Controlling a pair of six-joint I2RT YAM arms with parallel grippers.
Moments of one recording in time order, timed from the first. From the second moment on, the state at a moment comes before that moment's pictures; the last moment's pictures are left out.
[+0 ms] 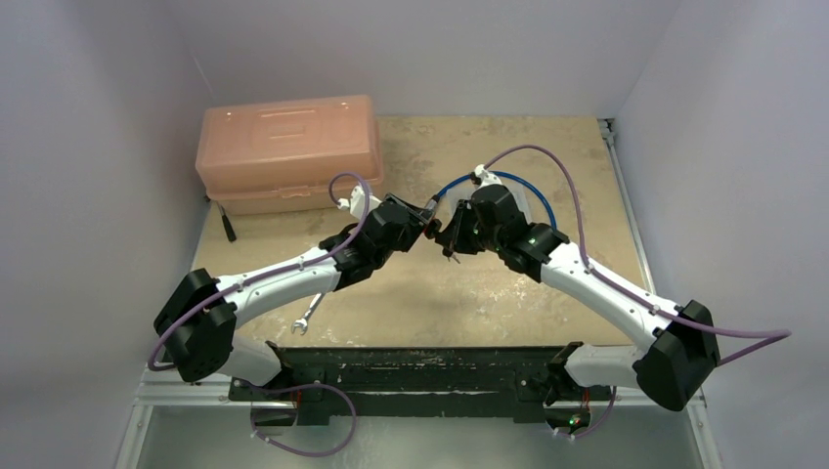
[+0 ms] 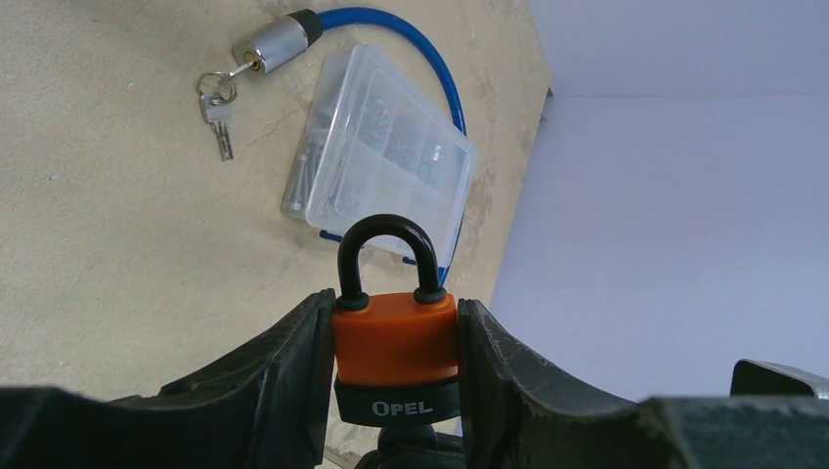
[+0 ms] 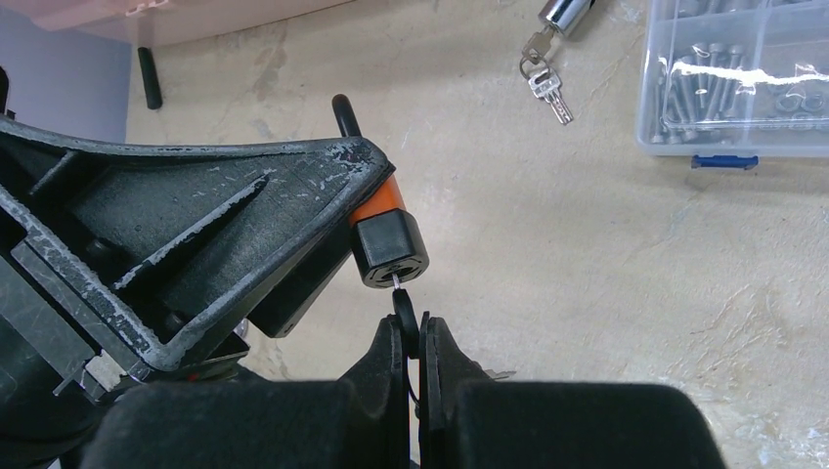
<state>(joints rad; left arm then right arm) -0.88 1.42 0.93 -0.02 -0.42 -1.50 0.70 1.25 0.99 -0.37 0.04 0.73</state>
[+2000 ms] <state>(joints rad) -0.89 1.24 0.83 0.14 -0.48 -1.30 0.59 1.17 0.88 -0.08 -0.30 0.92</state>
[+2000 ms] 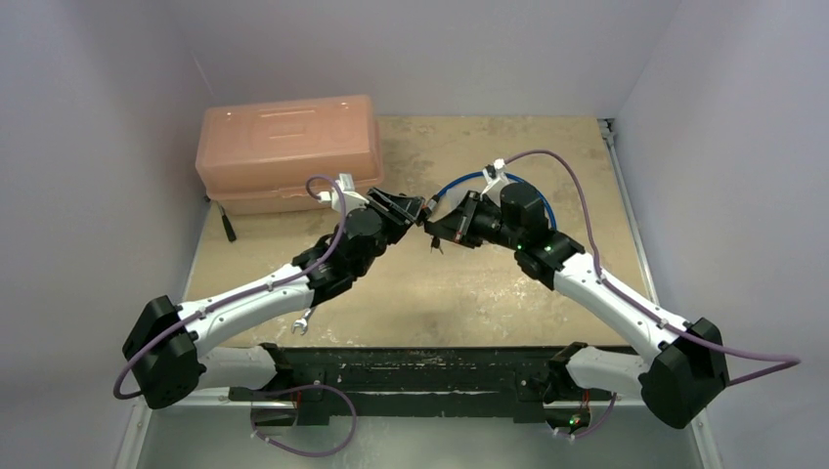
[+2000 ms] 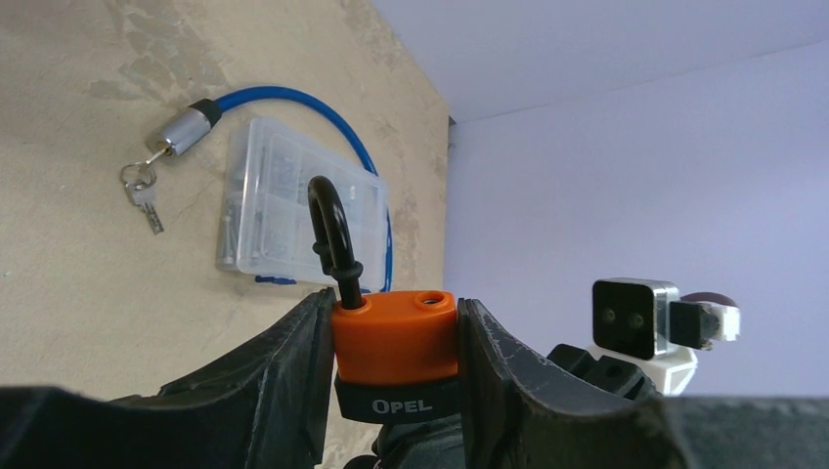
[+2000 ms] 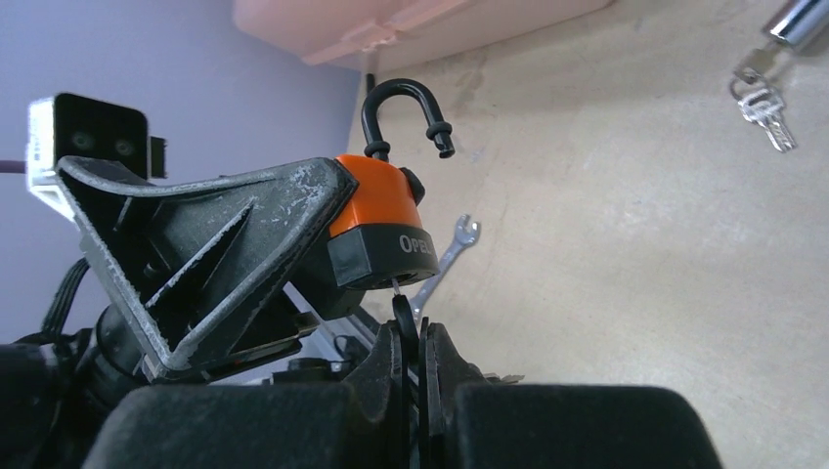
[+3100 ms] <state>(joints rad) -0.98 1.12 0.82 0.12 -0.39 -1.31 0.55 0.91 0.89 -0.23 -0.35 0.64</state>
